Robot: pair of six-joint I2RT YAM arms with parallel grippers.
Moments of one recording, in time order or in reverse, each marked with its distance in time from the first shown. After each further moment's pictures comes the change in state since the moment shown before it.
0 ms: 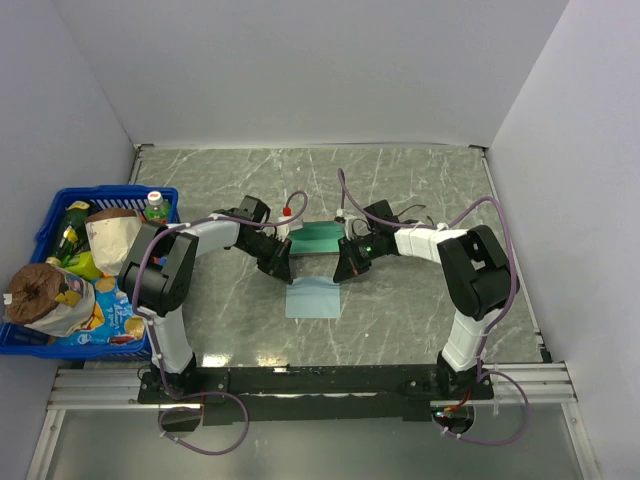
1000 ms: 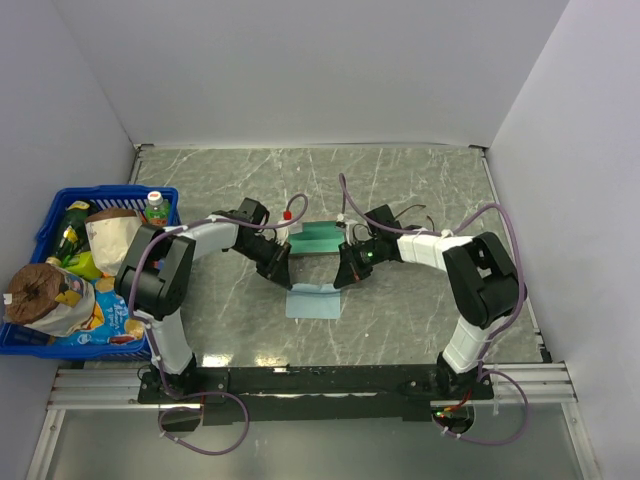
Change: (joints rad) left arm -0.005 -0.029 -0.018 -0.069 0.053 0.043; right arm 0.020 -0.070 -0.066 0.008 -0.008 0.018
